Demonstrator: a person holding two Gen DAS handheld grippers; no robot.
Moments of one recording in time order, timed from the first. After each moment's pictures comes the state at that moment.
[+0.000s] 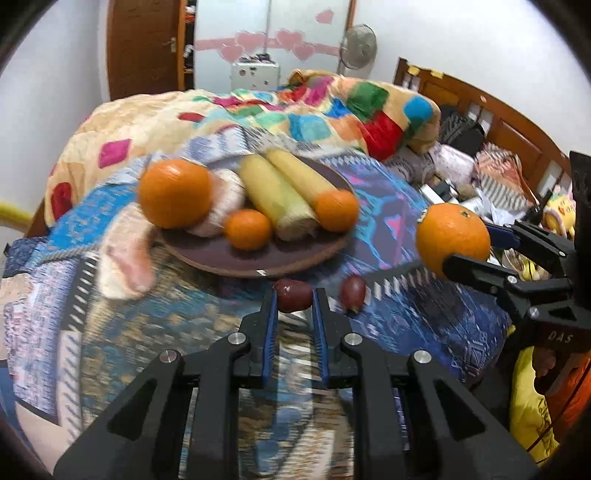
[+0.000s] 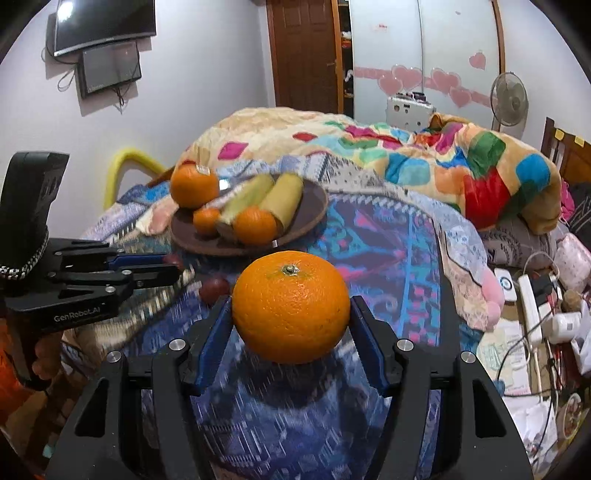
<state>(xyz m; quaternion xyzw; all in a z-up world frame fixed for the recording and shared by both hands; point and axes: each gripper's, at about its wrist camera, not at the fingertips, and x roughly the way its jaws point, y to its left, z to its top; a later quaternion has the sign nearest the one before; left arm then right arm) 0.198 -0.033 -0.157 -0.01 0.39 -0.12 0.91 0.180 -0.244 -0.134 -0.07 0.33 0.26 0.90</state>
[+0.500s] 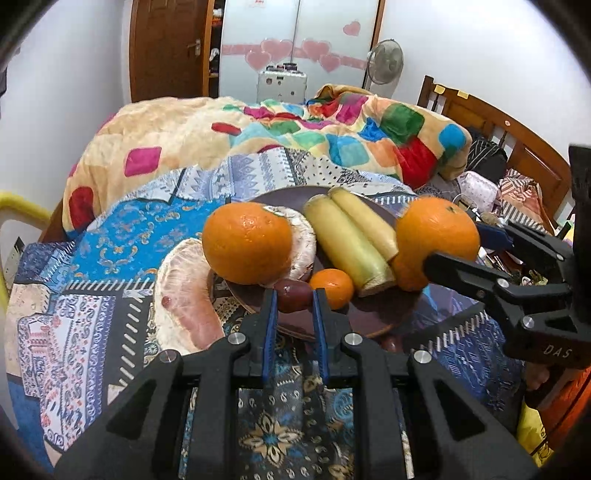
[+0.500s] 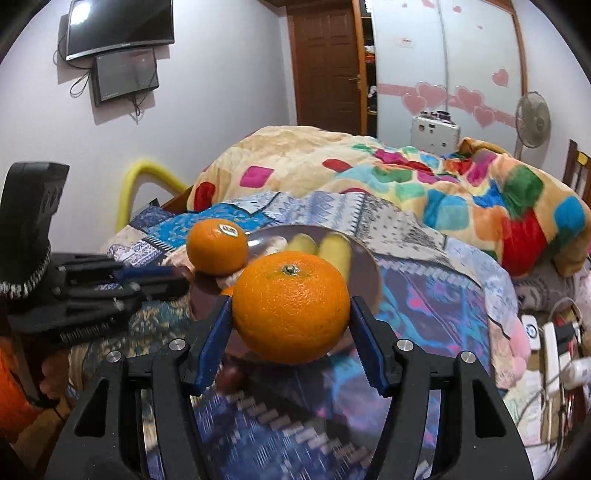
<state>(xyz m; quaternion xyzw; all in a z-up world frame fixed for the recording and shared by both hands) 0.242 0.016 -0.148 -0.03 0.39 -0.09 0.92 0.233 -0.175 -0.115 -0.07 0.31 0.30 0.90</state>
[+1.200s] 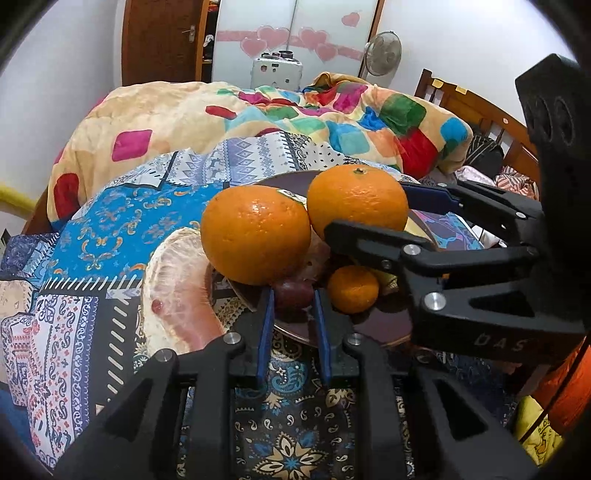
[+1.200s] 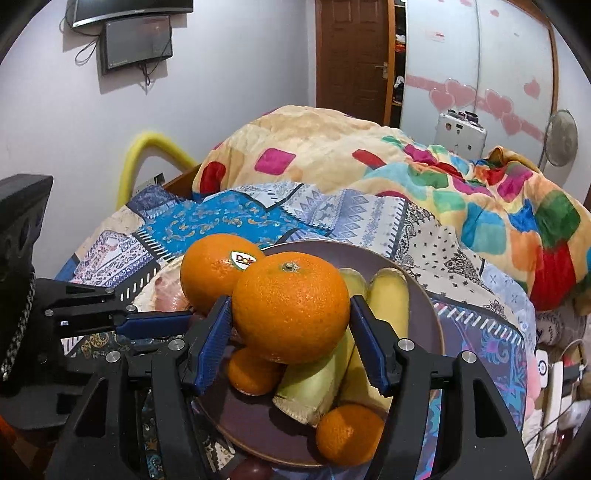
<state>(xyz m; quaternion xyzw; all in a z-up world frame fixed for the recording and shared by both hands) 0.259 0.027 -0.167 -0.04 0.41 -0.12 0.91 0.274 -0.107 -0.127 -0.12 0.33 0.32 0.88</state>
